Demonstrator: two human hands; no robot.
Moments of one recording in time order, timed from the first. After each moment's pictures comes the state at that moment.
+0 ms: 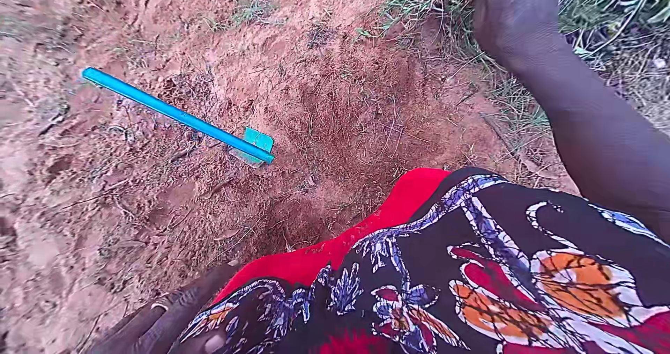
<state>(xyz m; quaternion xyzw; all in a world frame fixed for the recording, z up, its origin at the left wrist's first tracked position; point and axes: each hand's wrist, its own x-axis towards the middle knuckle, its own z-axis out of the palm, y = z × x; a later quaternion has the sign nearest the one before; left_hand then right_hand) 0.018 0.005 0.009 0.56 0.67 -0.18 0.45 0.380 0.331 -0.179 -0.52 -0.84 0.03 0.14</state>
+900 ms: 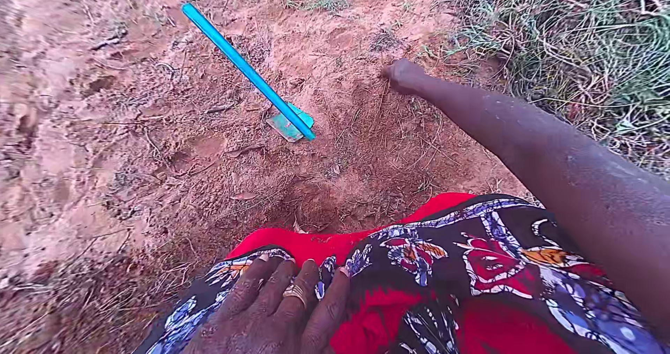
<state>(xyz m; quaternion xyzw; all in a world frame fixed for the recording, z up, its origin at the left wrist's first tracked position) 0.041 -0.038 0.012 0.72 0.55 -0.17 0.38 0.160 0.370 -0.280 -0.39 -0.89 0.20 -0.15</state>
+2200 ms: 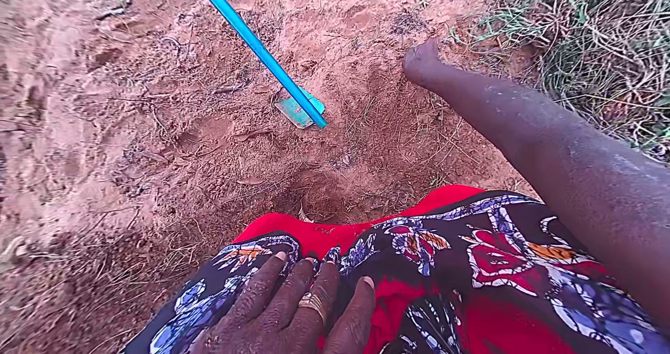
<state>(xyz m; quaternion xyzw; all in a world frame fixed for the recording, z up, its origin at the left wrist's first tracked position) 0.036 -0.039 0.017 0.73 0.54 -0.14 0.39 0.124 0.347 -0.279 -0.46 -0.83 0.05 -0.31</state>
